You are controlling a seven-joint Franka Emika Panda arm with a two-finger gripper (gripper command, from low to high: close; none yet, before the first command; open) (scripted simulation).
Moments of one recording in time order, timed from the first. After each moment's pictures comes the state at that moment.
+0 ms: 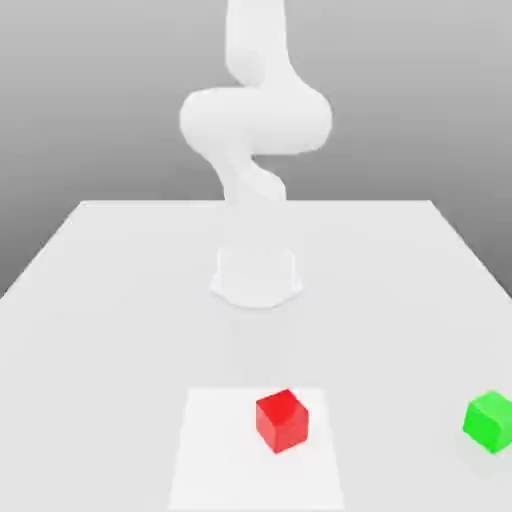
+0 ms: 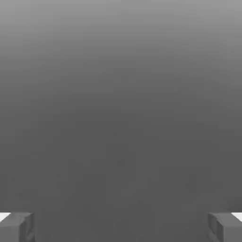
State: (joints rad) arm 0.02 -0.72 -0.01 -2.35 -0.01 2.35 0.76
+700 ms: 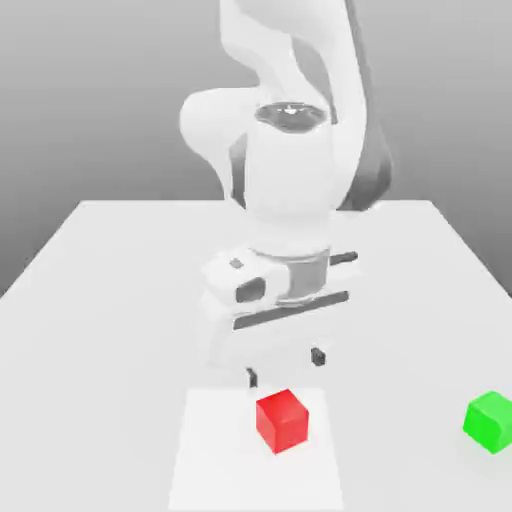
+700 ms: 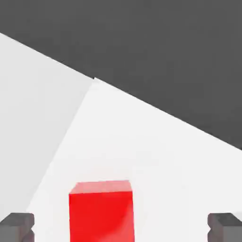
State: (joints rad) arm 0.12 0.06 -0.04 -2.74 0.01 2.81 0.36
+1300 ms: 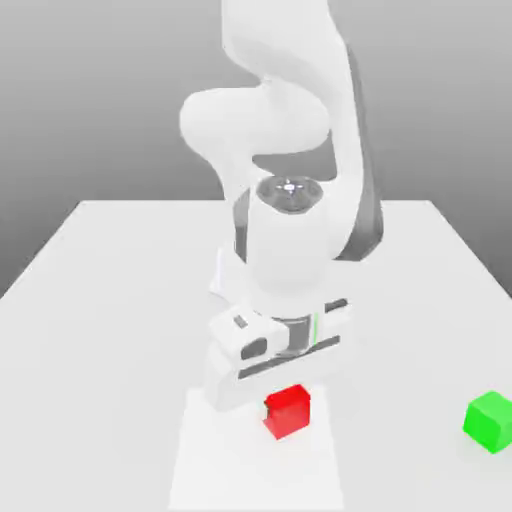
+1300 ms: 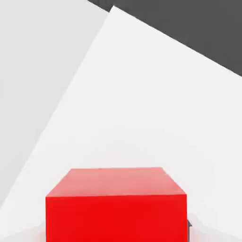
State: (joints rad) arm 0.11 0.06 -0.03 -2.75 0.00 2.81 0.36
